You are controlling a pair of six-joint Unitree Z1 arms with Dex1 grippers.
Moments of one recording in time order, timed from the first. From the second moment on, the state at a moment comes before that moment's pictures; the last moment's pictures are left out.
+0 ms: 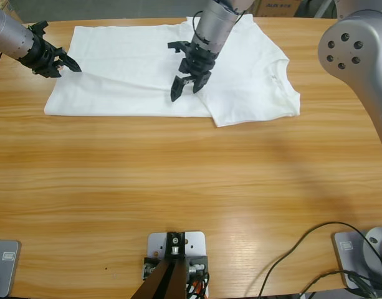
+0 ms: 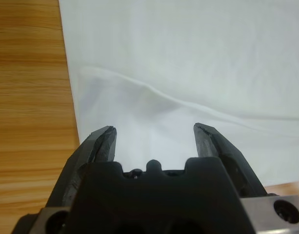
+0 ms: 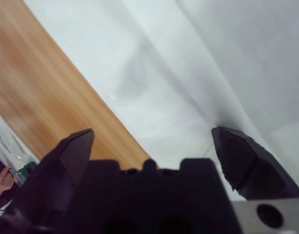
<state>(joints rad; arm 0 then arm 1) -0.17 2.00 -1.34 0.56 -0.08 -0.38 0.56 2.66 -2.53 1.45 0.51 -0.09</state>
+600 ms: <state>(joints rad) -0.17 2.00 -1.34 0.56 -0.08 -0.38 0.62 2.63 -2.53 1.45 0.43 -0.01</state>
